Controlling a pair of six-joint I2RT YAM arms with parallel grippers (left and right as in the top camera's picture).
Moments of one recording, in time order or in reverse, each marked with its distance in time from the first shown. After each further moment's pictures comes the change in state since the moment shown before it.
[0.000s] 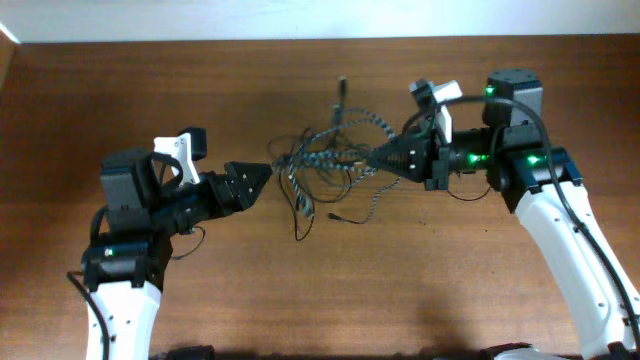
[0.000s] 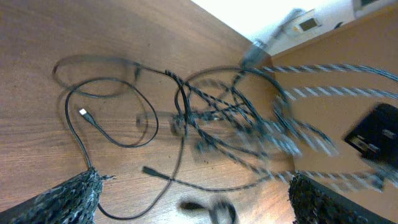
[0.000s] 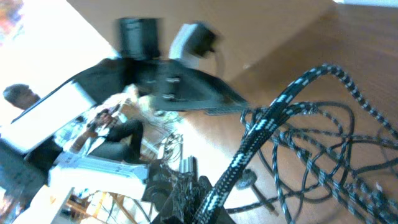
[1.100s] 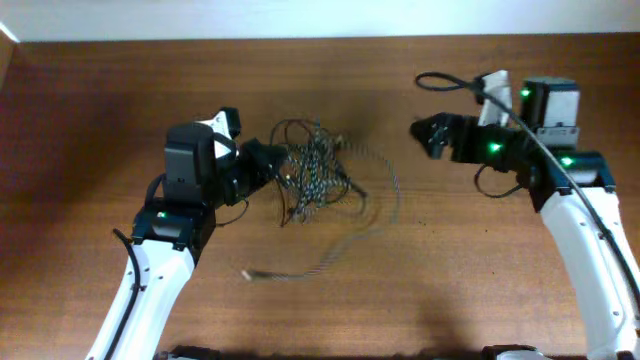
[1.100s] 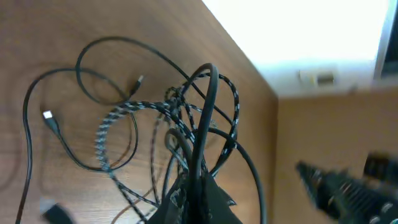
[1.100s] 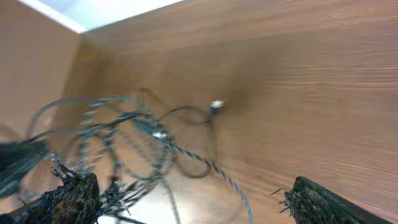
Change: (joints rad) left arm -0.244 0.175 0.000 0.275 -0.259 -0.355; right arm -0.134 -0.033 0.003 -0.202 0.805 0.211
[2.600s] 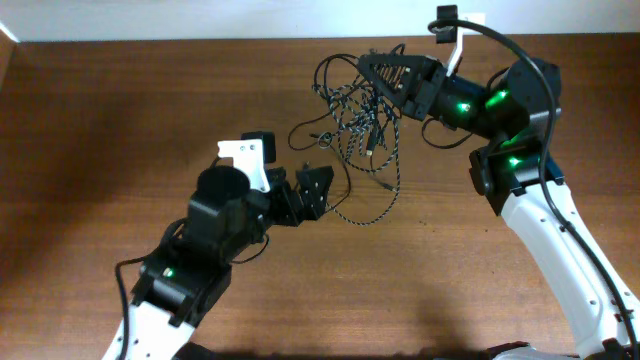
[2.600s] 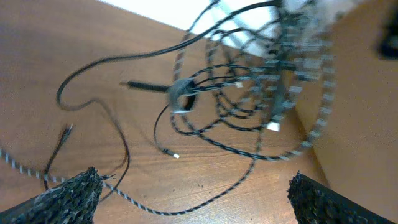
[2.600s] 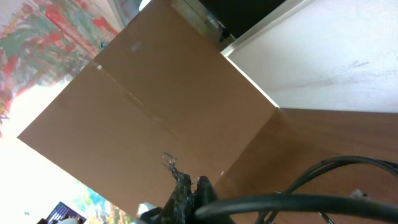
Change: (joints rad) left arm -0.317 -0.252 0.000 -0.095 -0.336 0.159; right arm 0.211 0.046 -0.002 1.035 -0.270 0.741
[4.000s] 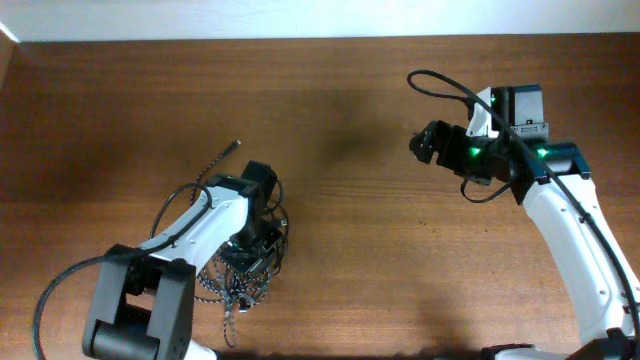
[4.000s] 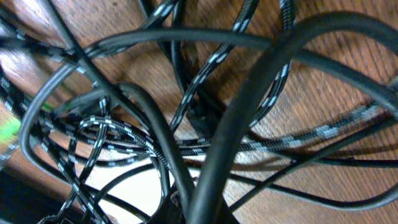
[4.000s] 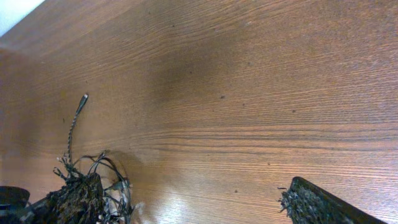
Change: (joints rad) left arm 0.169 0.715 0.013 -0.628 -0.050 -0.533; right arm -0.149 0.019 0.011 -1.175 0.540 -0.528
